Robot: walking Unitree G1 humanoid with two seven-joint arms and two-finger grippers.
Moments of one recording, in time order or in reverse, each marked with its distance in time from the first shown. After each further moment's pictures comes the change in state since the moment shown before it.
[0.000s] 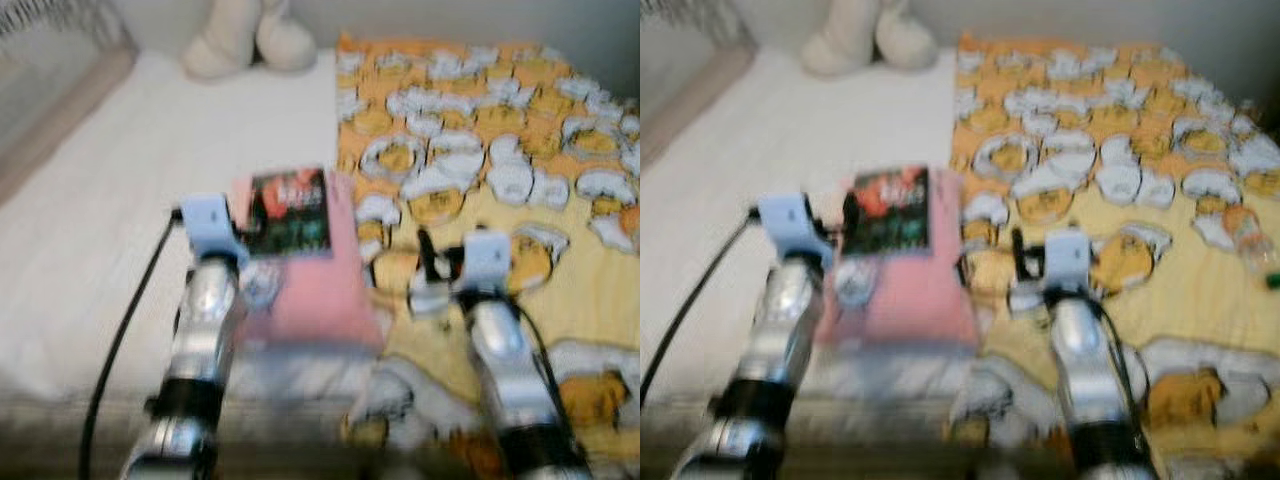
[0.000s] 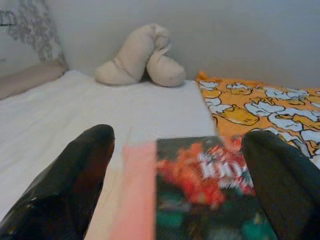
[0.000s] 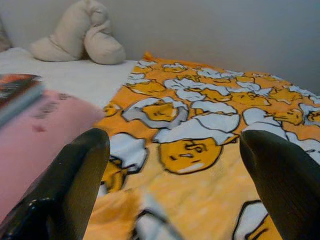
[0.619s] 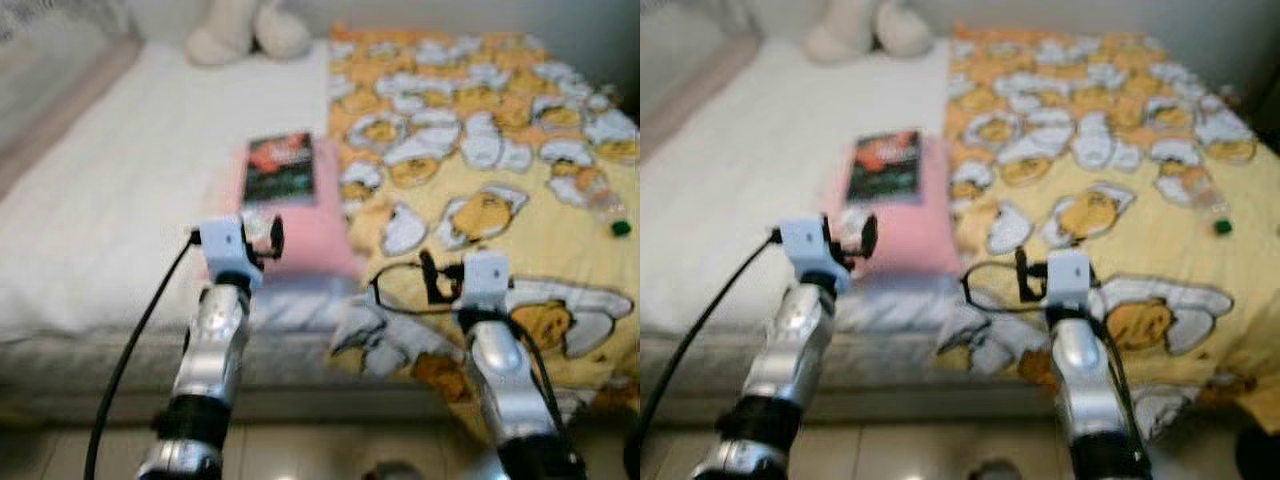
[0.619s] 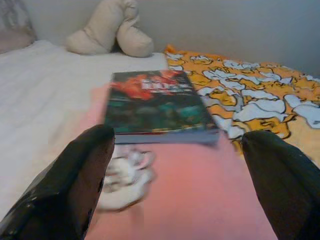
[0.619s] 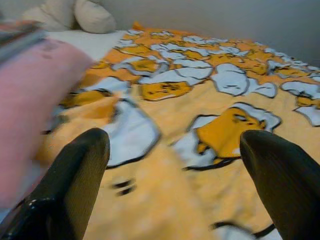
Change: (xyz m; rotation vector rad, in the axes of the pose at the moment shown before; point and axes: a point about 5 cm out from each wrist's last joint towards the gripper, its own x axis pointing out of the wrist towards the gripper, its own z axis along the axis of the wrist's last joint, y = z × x) left arm -0.022 -0.011 -0.032 -0.070 0.093 -0.084; right arm -0.010 -0.001 -0.024 0.000 0.090 -0.010
